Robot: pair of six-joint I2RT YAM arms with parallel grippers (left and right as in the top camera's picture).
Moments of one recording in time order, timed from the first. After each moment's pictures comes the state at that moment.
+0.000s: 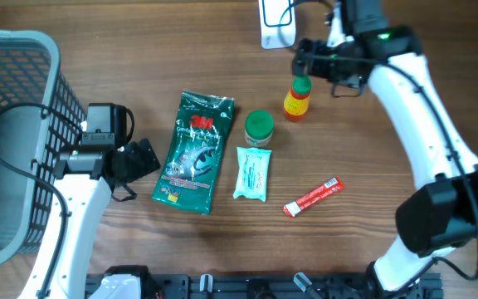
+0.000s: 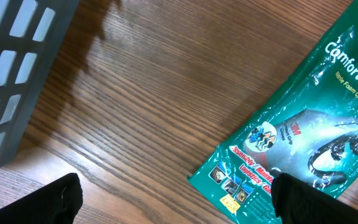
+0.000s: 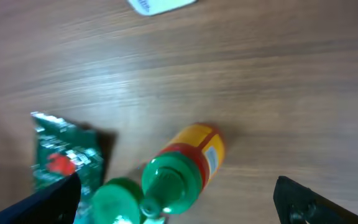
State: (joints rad) left arm -0.01 1.23 0.94 -1.01 -0.15 -0.46; right arm 0.25 1.85 1.74 -0.98 -0.10 0.38
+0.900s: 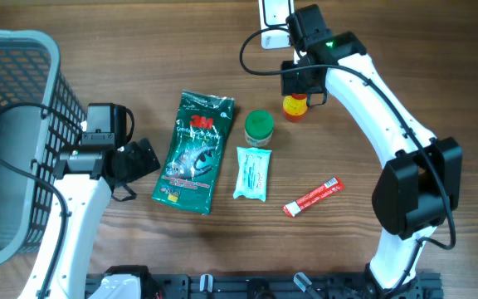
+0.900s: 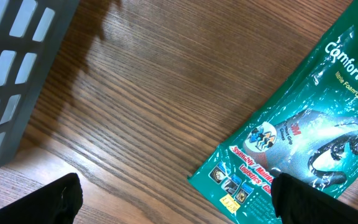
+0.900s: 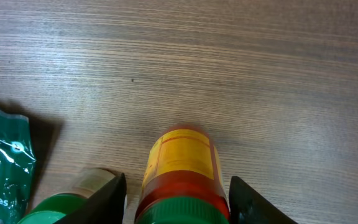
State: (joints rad) left arm -0.01 1.23 0.94 -1.01 -0.15 -0.46; right arm 0.37 1.99 1.74 -0.96 0.08 0.26
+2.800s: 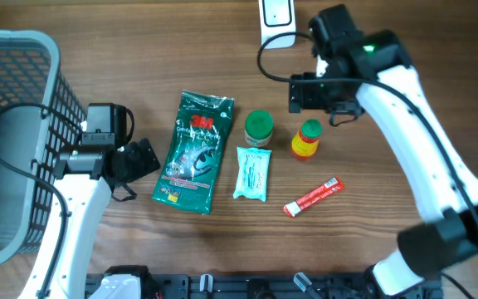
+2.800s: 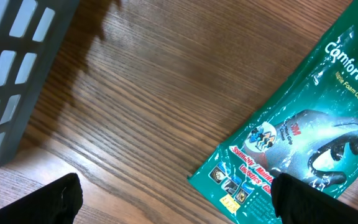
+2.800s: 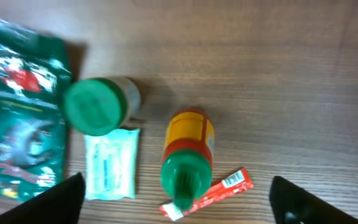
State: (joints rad) left arm -0.01 1.23 0.94 -1.01 -0.15 -0.46; right arm 0.37 1.73 1.79 -1.35 0.00 0.41
